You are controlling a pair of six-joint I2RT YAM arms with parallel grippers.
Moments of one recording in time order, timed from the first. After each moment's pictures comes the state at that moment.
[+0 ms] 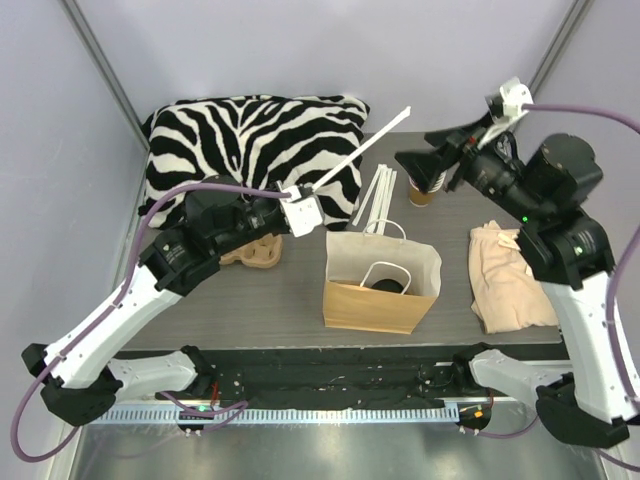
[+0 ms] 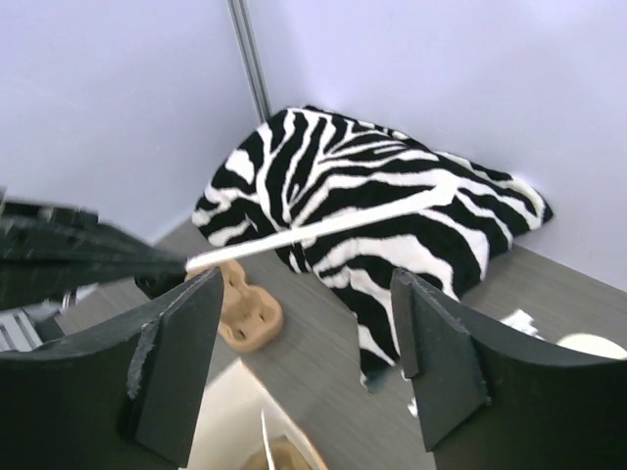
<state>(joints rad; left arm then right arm) -0.83 1.10 1.36 -0.42 0.13 0.73 0.38 1.05 1.65 -0.54 -0.33 0.12</state>
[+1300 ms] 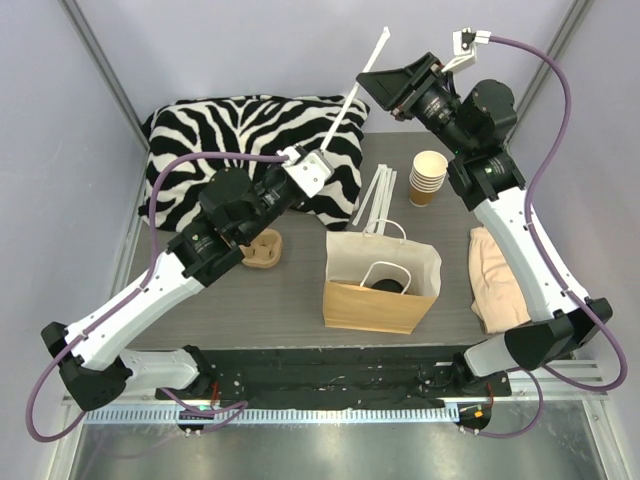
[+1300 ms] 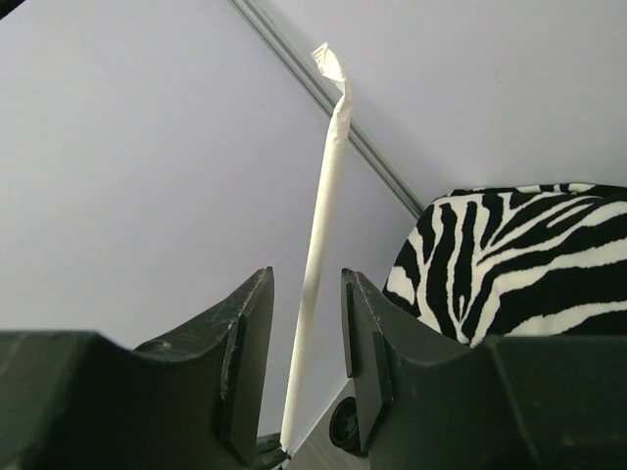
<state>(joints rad) -0.87 1.20 1.36 -0.04 -0.10 0.56 0.38 1.43 1.70 0.05 -0.35 0.83</state>
